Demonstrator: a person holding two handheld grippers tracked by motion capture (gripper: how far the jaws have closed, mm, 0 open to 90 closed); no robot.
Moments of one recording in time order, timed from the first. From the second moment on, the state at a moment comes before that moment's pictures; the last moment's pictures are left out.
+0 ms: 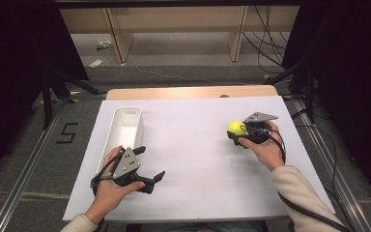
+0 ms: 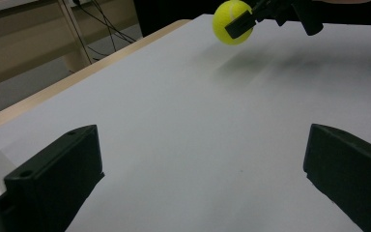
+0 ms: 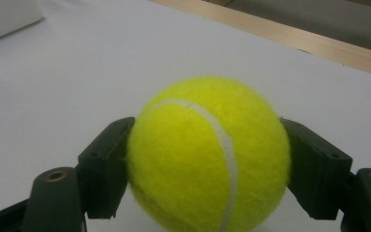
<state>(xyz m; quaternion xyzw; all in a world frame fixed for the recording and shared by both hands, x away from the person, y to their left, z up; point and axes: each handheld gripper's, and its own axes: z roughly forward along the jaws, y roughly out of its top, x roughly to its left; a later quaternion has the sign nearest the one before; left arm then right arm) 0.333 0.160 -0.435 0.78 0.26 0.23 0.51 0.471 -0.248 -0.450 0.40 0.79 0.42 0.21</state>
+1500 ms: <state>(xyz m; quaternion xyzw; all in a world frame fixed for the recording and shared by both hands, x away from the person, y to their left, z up) 0.333 0.160 -0.436 0.78 0.26 0.23 0.51 0.466 -0.233 -0.441 0.38 0.79 0.44 0.21</state>
